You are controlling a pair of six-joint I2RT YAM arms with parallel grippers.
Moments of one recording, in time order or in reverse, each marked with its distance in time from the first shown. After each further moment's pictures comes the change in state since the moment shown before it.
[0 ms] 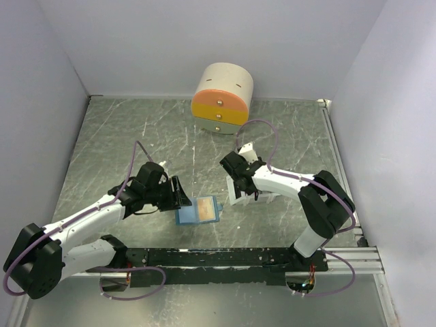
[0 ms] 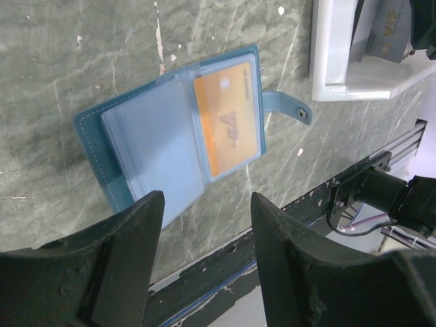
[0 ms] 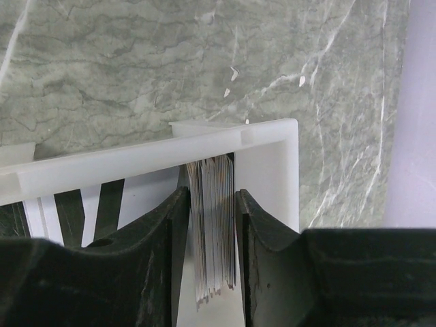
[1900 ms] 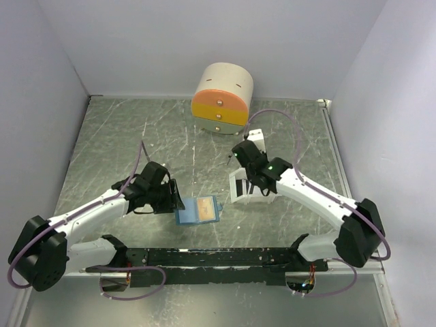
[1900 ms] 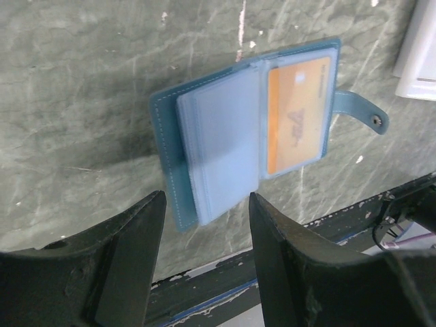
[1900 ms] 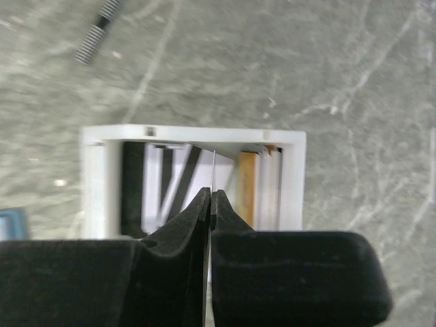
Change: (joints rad) left arm 0.000 0.053 0.041 -0.153 -0.094 0.031; right arm 0.001 -0.290 0.043 -0.056 -0.188 -0.019
